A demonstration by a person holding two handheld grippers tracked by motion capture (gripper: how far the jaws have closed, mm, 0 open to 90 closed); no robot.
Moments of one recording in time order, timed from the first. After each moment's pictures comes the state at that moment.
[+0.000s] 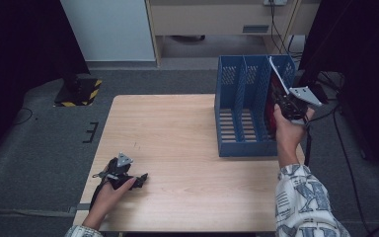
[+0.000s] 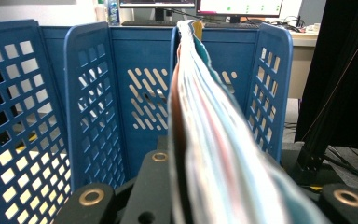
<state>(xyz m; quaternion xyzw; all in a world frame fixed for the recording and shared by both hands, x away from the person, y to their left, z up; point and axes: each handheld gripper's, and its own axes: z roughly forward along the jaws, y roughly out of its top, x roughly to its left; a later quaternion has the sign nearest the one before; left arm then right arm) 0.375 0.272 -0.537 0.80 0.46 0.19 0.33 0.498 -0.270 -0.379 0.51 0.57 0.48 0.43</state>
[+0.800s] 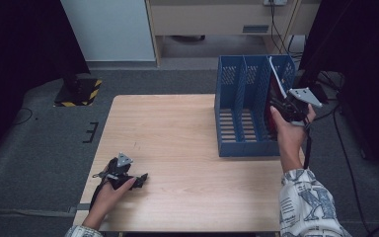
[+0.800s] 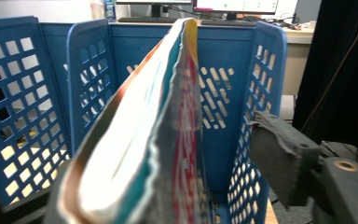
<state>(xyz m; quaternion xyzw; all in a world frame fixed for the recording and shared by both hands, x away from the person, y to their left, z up) 0.375 0.272 -0.537 0.80 0.46 0.19 0.33 0.491 -0.269 -0.375 0.52 0.57 0.47 0.43</state>
